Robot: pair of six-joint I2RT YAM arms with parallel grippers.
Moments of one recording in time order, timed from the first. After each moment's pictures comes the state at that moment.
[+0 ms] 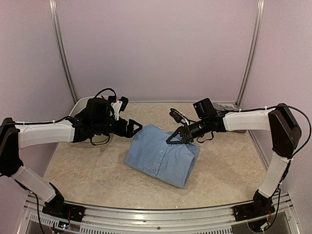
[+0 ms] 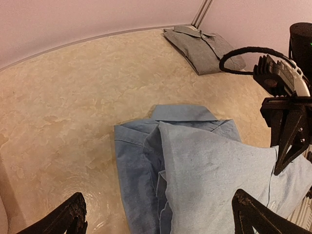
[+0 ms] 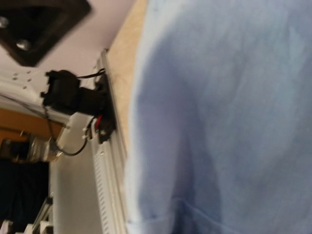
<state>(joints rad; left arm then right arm) -0.63 1.47 0.92 0.08 0.20 -0.23 0.60 1.79 1.15 -0.13 -1.02 0.35</state>
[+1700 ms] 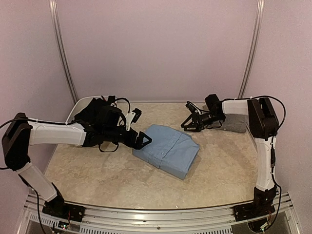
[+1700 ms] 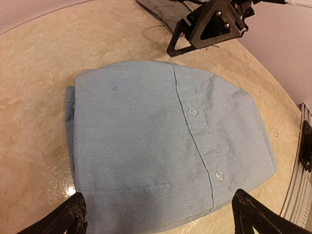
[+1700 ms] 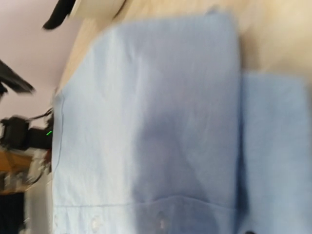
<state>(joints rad) -0.72 1.57 0.93 0.08 0.23 -0.21 0.28 2.26 1.64 -0.55 -1.13 -0.04</state>
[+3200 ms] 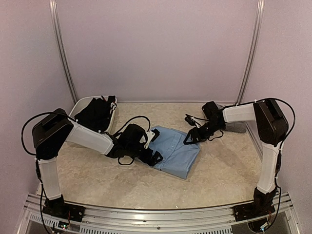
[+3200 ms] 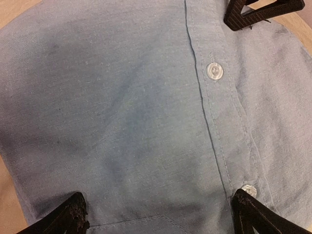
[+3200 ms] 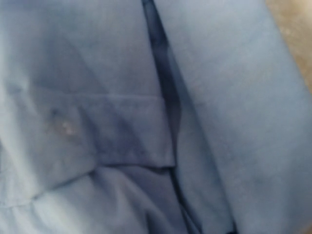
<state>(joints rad) -0.84 1.96 1.02 0.19 0.10 -0.12 0.37 2.04 1.33 -0.46 -0.64 -0.07</state>
